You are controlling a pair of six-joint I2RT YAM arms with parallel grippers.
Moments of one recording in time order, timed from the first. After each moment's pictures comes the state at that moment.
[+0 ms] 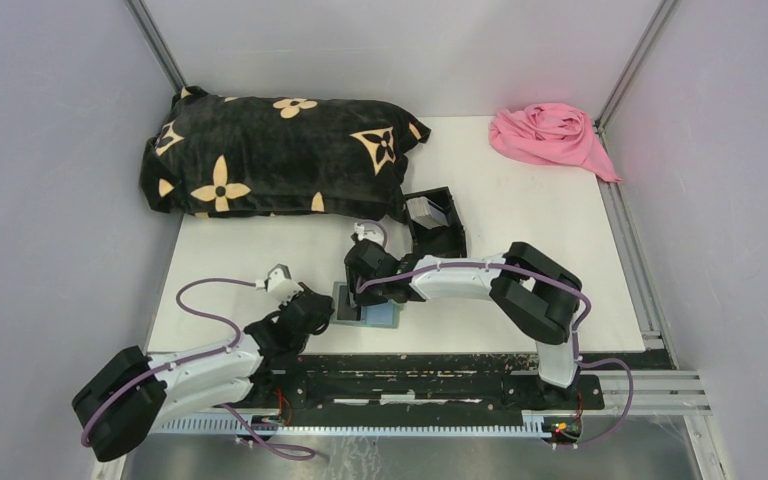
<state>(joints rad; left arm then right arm) -0.85 0.89 0.10 0.05 -0.60 -1.28 1.08 1.93 1.19 -0.17 0.09 0.83</state>
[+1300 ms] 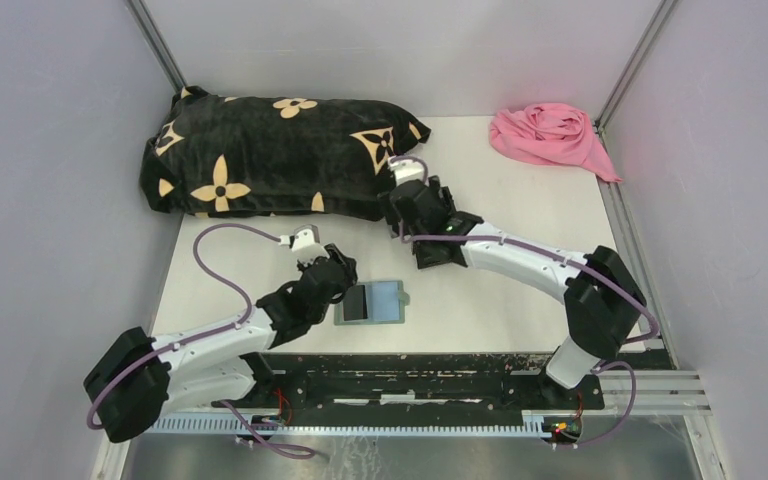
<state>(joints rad) -0.86 1.02 0.39 0.07 -0.65 -0.90 0.89 1.65 1.22 -0.20 0.57 0.23</state>
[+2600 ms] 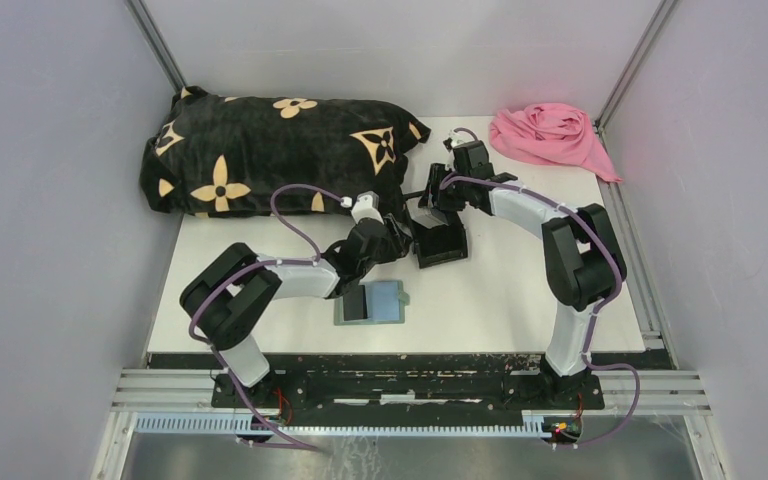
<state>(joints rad) -0.78 1.68 0.74 0.46 -0.27 -0.80 0.40 1.91 1.32 -0.19 -0.21 0.44</state>
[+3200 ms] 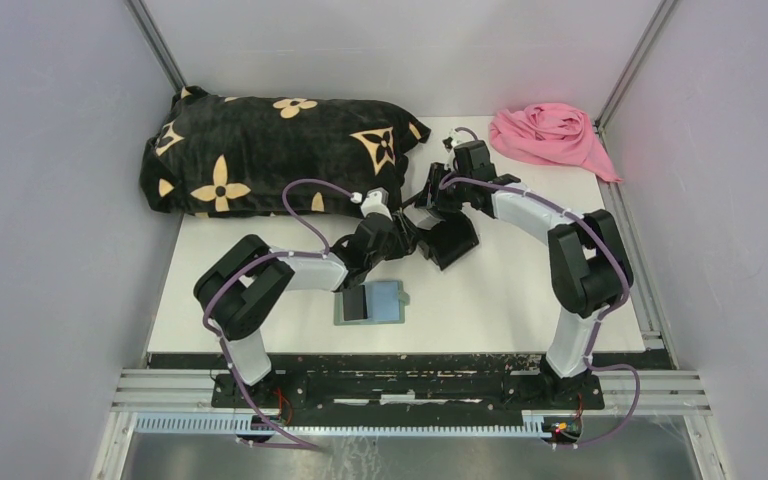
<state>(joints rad) -0.77 1.78 0.82 0.47 -0.20 -0.78 0.40 1.87 1.29 -0.17 -0.30 0.51</state>
